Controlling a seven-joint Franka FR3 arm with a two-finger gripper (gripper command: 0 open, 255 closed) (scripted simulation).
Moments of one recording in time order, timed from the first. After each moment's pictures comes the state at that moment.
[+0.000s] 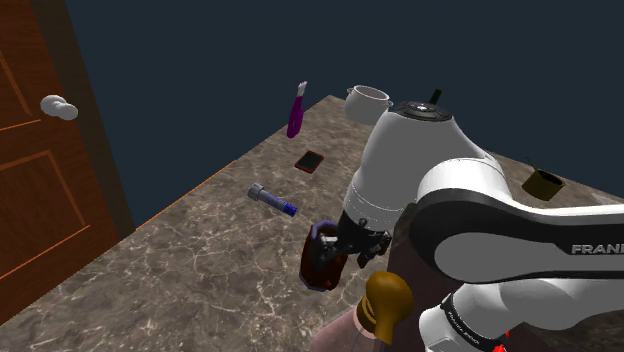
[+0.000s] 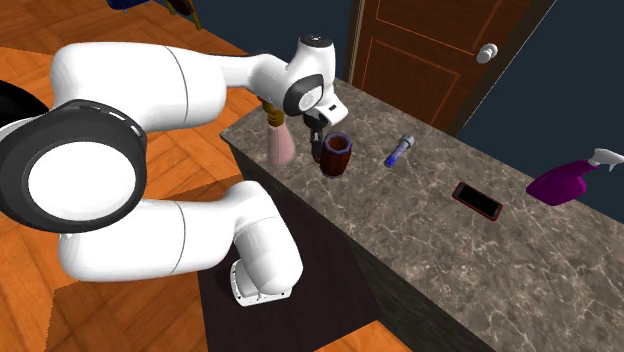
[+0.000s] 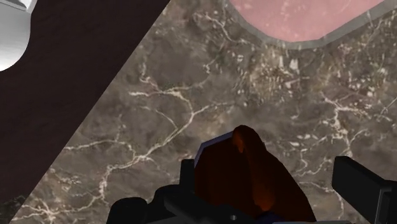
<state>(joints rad) 0.13 -0.70 0.70 -2.72 0.48 2.10 0.86</state>
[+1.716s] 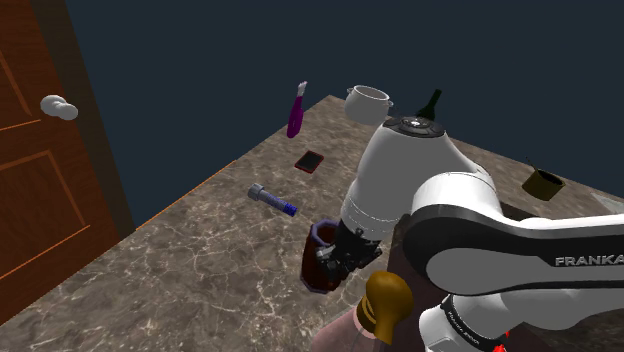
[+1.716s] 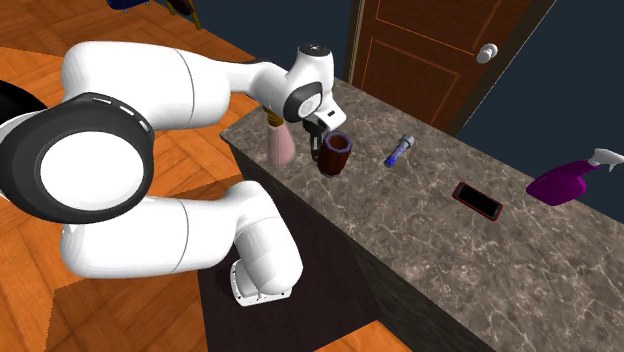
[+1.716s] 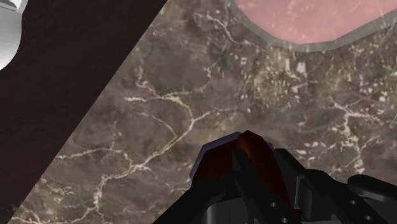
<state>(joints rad) 0.13 -0.67 0.73 -2.75 0.50 2.16 0.87</state>
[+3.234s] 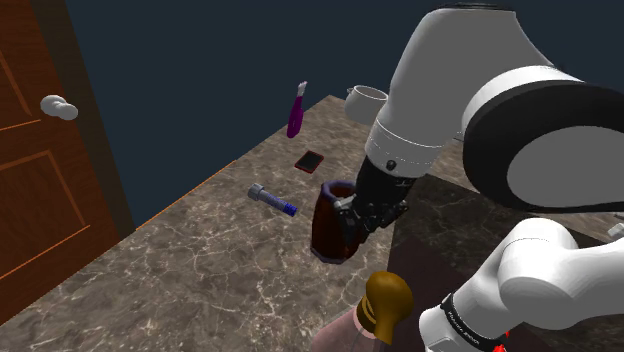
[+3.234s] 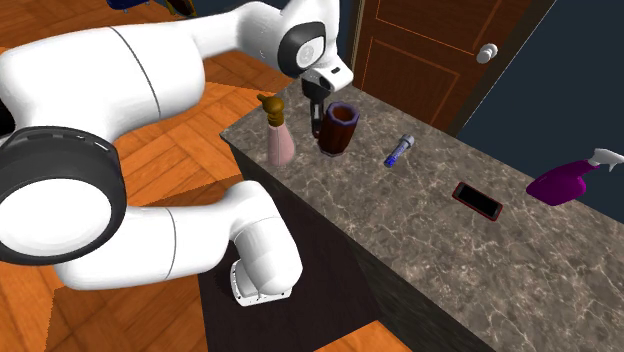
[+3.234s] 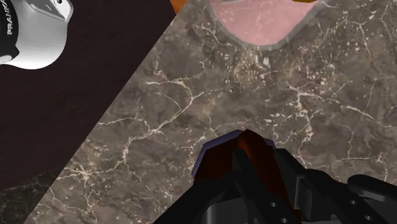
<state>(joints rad) 0.12 -0.79 0.59 -2.52 0.40 1.81 0.87</state>
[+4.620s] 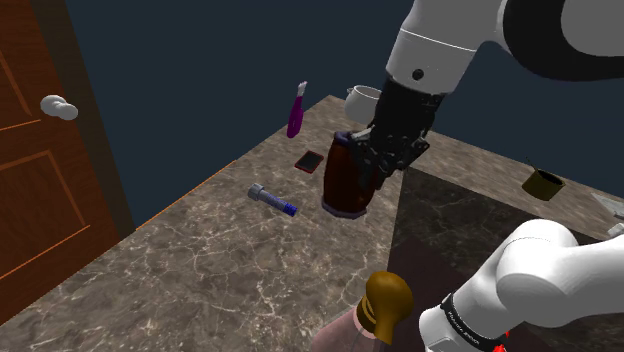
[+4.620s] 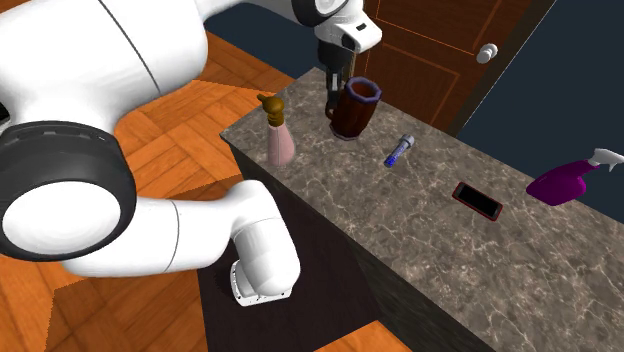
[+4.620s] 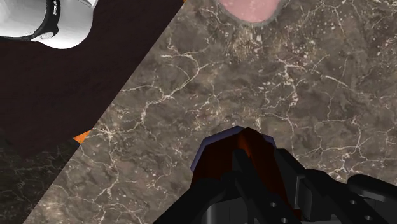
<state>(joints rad) 0.06 -0.74 0.47 -2.28 0.29 1.61 0.82</state>
